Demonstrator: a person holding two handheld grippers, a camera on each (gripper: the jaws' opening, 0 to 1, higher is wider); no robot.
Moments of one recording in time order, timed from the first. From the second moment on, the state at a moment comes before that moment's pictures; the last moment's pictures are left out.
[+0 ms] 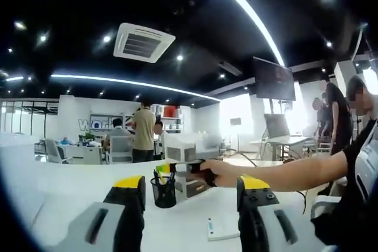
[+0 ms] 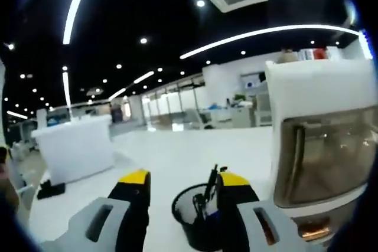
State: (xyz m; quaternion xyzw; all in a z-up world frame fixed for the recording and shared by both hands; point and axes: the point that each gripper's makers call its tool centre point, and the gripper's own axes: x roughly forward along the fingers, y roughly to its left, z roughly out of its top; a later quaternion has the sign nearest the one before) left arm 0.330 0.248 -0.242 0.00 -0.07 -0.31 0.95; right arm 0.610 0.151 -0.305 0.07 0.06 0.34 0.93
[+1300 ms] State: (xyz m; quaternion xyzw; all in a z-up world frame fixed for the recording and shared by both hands) left arm 0.321 0.222 -0.239 -0.02 -0.07 -0.35 0.93; right arm 0.456 0.021 -0.216 0.01 0.00 0.46 0.89
